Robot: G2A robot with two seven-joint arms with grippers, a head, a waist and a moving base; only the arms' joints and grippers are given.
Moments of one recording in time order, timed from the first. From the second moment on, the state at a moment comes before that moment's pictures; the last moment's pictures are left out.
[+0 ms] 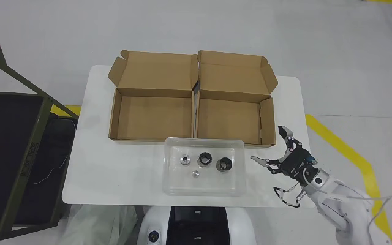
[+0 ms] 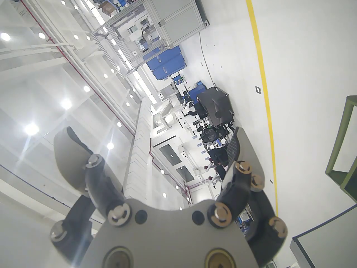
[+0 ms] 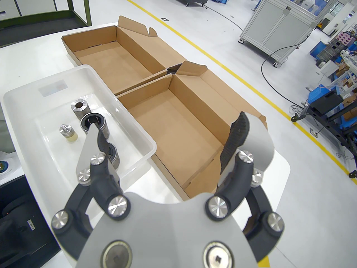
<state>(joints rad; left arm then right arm) 0.15 -0.27 -1.06 -1.30 2.57 -0.51 0.65 -1.85 -1.01 1.60 -2.12 -1.38 -0.54 -0.07</state>
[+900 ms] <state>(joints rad) 0.15 -0.27 -1.06 -1.30 2.57 -0.51 0.65 -1.67 -1.01 1.44 -2.07 -1.31 -0.70 0.18</state>
